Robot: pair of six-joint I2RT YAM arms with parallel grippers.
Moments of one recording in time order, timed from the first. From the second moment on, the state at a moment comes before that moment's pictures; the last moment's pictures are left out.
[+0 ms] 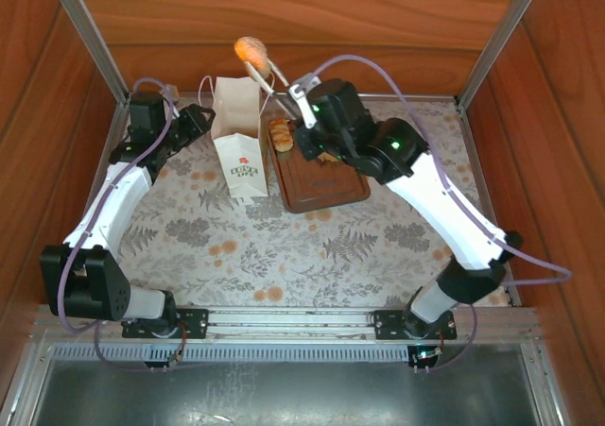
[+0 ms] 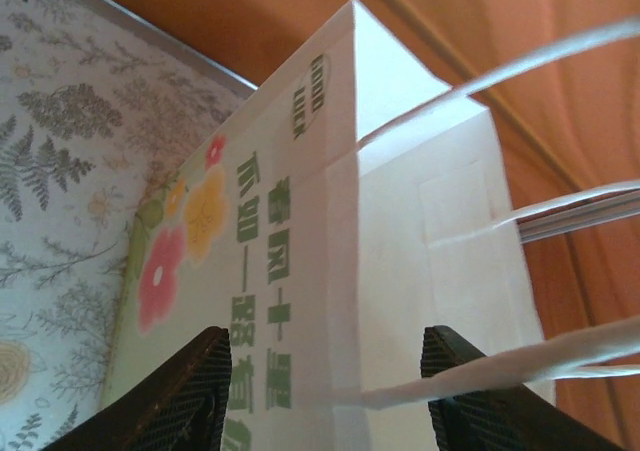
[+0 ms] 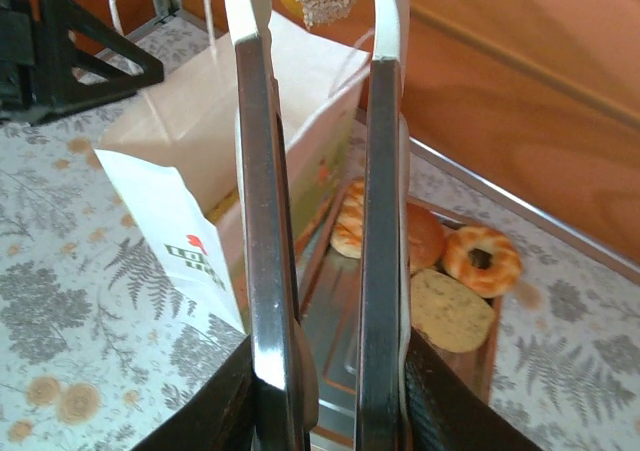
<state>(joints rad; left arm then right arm) -0.10 1.38 1.15 -0.26 0.36 -0.71 0.94 1.63 2.07 -1.05 0.32 0.05</state>
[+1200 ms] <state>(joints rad) -0.09 1.37 1.10 -0.23 0.36 -0.72 0.96 2.00 2.32 -1.33 0.46 -0.01</state>
